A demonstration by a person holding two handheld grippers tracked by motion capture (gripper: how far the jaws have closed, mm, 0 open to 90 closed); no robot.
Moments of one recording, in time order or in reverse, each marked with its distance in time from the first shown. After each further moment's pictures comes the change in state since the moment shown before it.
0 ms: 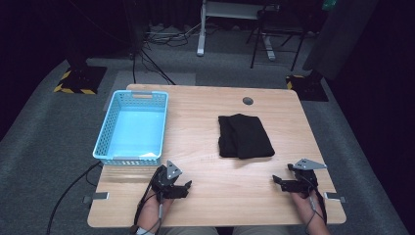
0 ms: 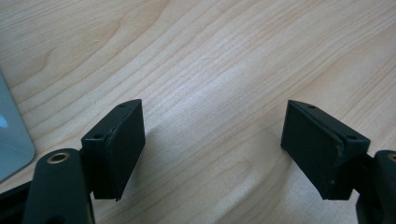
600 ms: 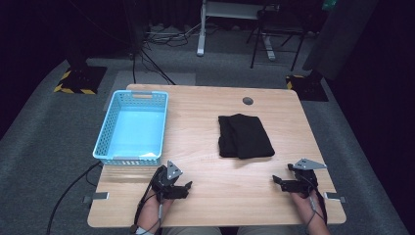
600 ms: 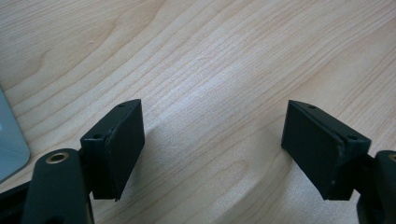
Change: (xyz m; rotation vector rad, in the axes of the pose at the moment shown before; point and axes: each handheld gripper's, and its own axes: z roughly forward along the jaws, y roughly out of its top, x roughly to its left) left arm 0.000 0.001 0.001 0.000 -0.012 0.004; right arm 0.000 0.000 0.000 0.002 0.001 0.000
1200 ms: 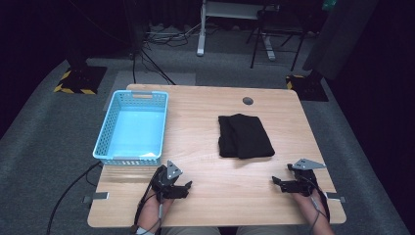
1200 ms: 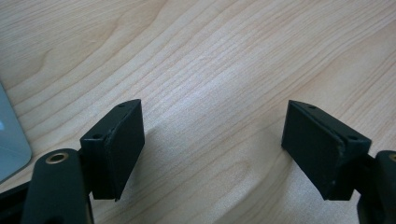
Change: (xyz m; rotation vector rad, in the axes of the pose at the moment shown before) left arm 0.000 0.000 0.000 -0.001 0.007 -0.004; right arm 0.001 0.001 0.001 0.010 0.016 -0.013
